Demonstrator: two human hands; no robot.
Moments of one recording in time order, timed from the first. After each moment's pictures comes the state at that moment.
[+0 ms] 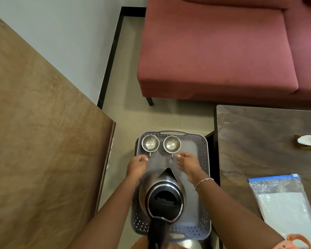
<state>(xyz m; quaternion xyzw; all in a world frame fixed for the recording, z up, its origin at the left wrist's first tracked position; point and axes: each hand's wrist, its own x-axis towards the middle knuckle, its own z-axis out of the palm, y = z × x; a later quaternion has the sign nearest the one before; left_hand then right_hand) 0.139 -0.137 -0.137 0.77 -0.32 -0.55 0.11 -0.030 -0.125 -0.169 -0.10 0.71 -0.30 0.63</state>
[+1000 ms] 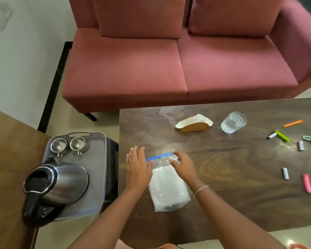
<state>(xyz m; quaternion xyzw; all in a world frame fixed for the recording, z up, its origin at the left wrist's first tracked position) -0.219 0.038 -0.022 0.63 -0.73 -0.27 0.08 -0.375 0.067 -0.050 -0.40 0.79 -0.24 0.40</state>
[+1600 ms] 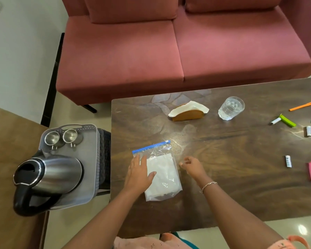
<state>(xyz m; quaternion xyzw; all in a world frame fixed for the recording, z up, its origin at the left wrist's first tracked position) -0.253 0.077 -0.057 0.59 -0.74 -0.30 -0.09 -0.452 0.111 -0.101 -0.26 0.80 -0.17 0.52</state>
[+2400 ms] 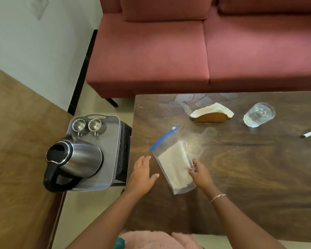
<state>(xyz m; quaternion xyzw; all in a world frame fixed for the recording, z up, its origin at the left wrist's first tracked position) -0.202 0.094 -0.051 0.64 -0.68 -0.36 -0.04 -0.408 0.121 -0.088 -0.41 0.75 -0.18 0.48</state>
